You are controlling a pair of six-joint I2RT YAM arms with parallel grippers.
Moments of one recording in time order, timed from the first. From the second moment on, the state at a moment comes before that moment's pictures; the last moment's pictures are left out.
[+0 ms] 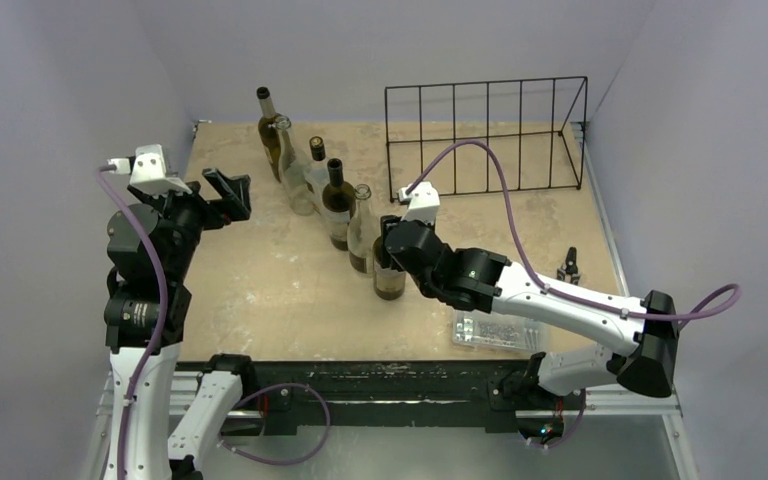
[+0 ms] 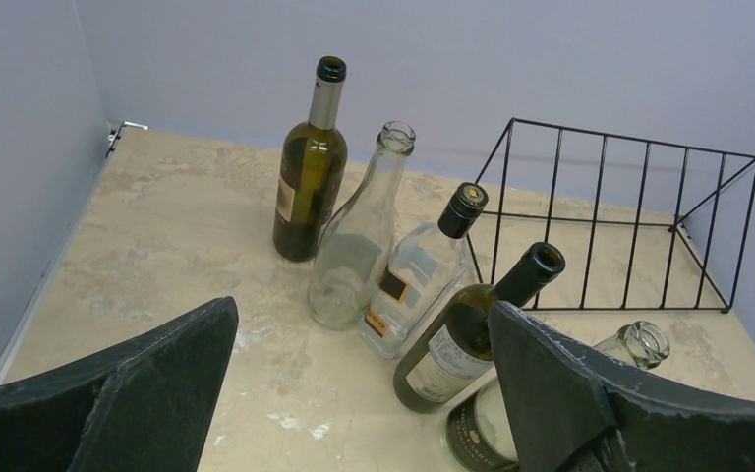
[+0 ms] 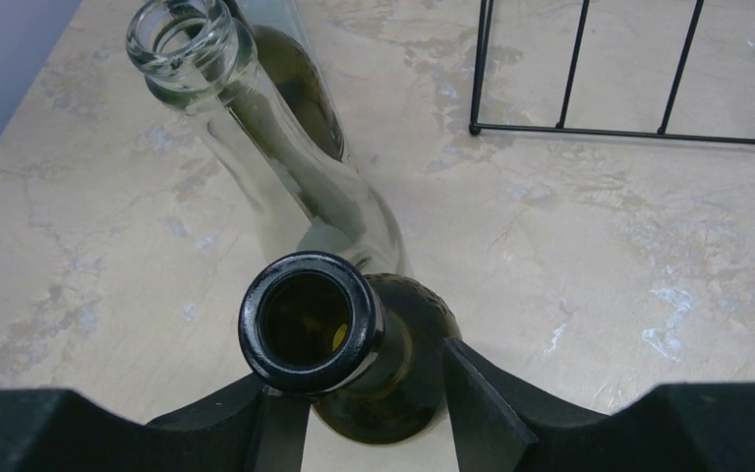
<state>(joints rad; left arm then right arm) -0.03 0.71 1.14 -0.48 0.03 -0.28 1.12 1.31 1.18 -0.45 0.72 0.59</state>
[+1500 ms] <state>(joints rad) -0.03 0.76 1.13 -0.49 0.06 -0.34 1.03 1.22 1.15 -0.41 0.85 0.35</state>
